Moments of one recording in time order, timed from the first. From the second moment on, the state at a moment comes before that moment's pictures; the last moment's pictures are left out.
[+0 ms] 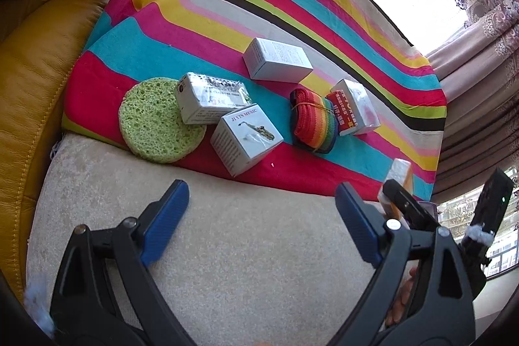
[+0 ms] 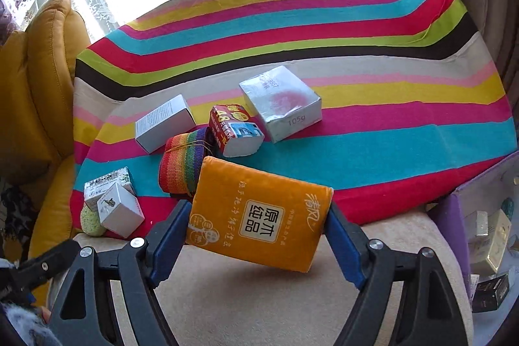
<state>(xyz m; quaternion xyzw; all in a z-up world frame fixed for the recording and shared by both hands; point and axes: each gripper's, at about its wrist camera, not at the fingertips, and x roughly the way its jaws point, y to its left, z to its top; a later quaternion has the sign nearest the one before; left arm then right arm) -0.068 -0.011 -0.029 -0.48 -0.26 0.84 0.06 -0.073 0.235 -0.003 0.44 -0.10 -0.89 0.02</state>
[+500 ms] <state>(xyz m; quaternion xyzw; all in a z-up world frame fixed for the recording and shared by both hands) -0.116 0.008 -0.053 -0.52 -0.30 0.80 -0.09 -0.009 0.249 0.011 0.37 0.02 -0.93 -0.05</state>
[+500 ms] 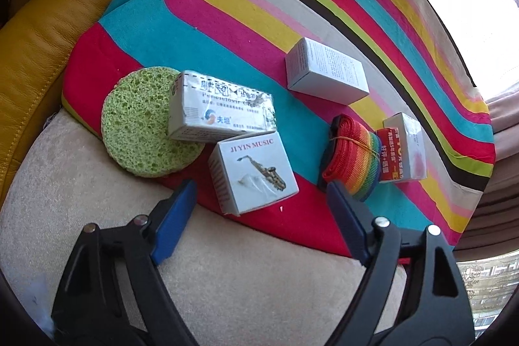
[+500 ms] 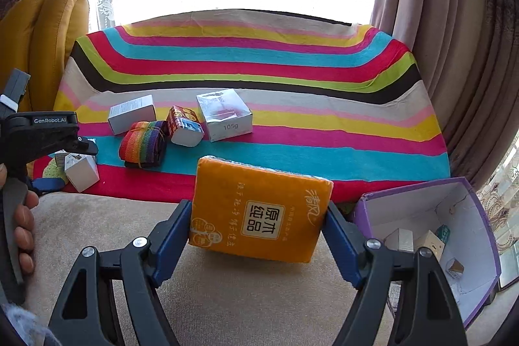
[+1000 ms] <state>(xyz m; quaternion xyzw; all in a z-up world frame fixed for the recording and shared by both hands) -0.083 0.029 -0.048 -0.50 -0.25 0.83 -0.04 0.001 0.263 0.010 0.37 -0.01 -0.93 -0.04</state>
